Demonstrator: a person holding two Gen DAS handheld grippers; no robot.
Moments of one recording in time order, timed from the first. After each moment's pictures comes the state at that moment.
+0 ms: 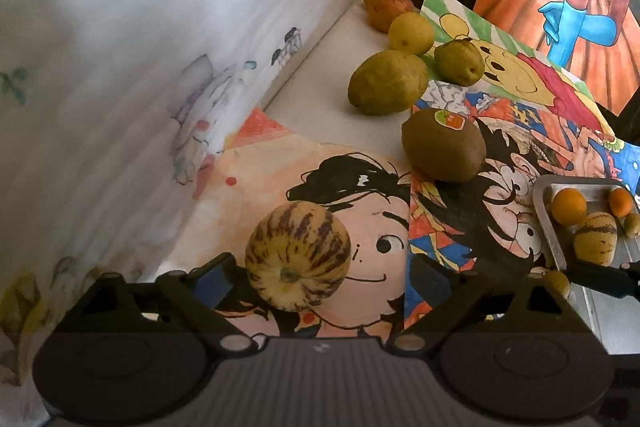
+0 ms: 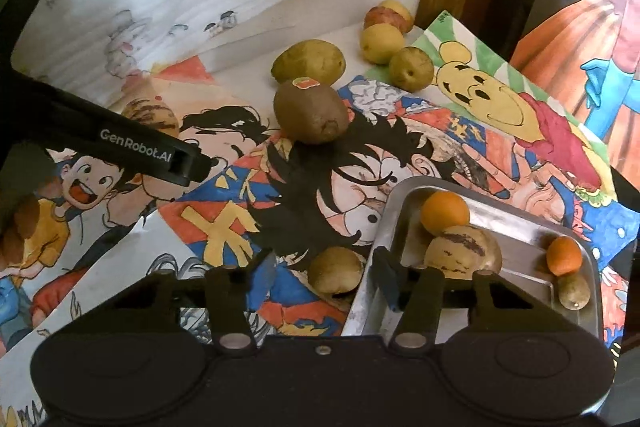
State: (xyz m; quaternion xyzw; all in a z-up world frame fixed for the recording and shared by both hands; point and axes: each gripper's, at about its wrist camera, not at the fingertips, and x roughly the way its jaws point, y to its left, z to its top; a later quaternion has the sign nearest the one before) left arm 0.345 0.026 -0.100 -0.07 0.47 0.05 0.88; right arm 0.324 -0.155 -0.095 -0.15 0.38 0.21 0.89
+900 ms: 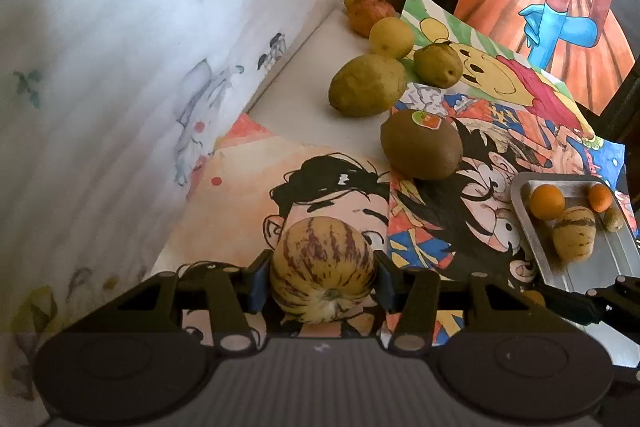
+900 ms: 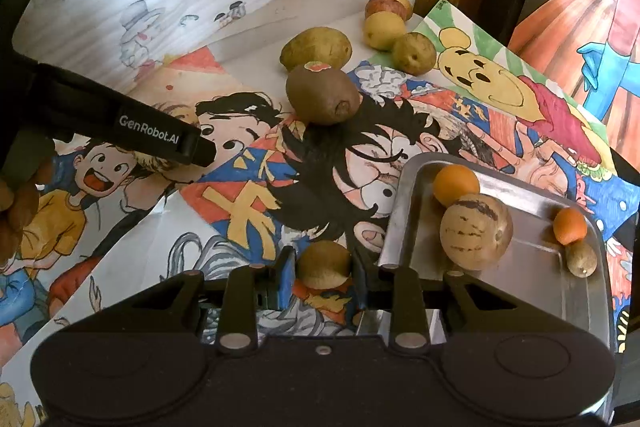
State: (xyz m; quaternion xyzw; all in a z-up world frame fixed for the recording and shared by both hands) left arm 0.336 0.024 -0.095 -0.07 0.46 0.02 0.89; right arm 0.304 -0.155 -0.097 -0.14 0.40 0.22 0.88
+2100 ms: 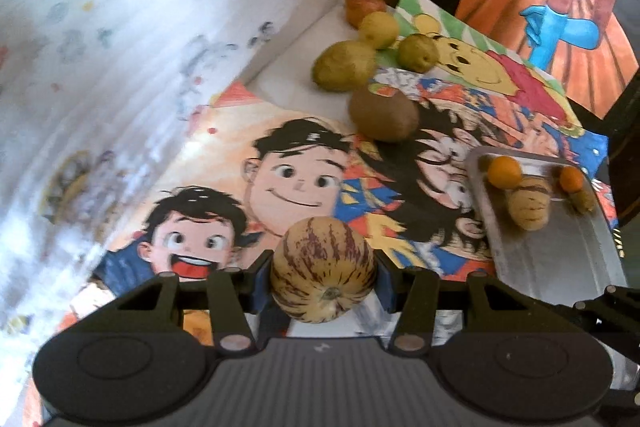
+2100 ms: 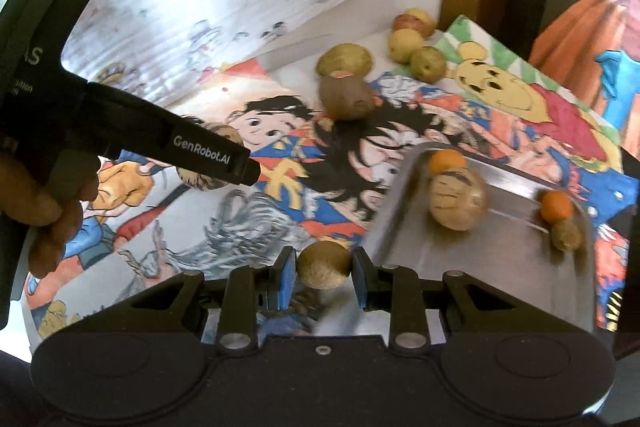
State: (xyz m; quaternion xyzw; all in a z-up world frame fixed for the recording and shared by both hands) left arm 0.287 -0.024 -0.072 -0.09 0.46 0.06 0.88; right arm 0.259 -0.216 -0.069 -0.11 0.38 0.28 0.88
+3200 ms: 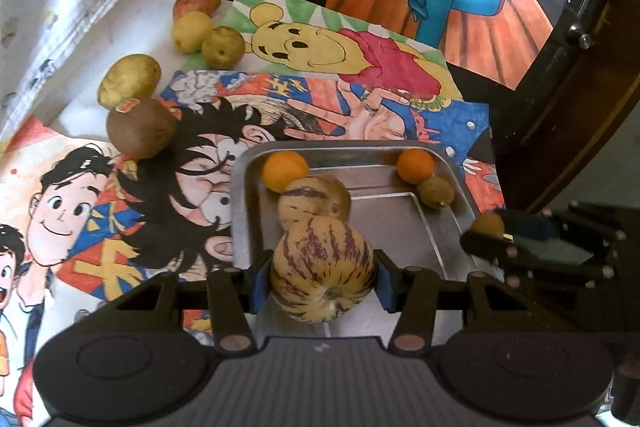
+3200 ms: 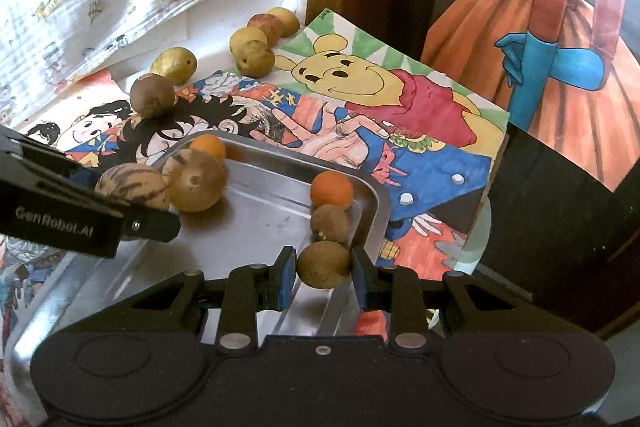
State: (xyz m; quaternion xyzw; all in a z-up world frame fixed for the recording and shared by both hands) left arm 0.328 -0.174 -0.076 -0.08 0.45 -0.05 0.89; right arm 0.345 -0.362 -0.085 -0.14 0.36 0.22 0.90
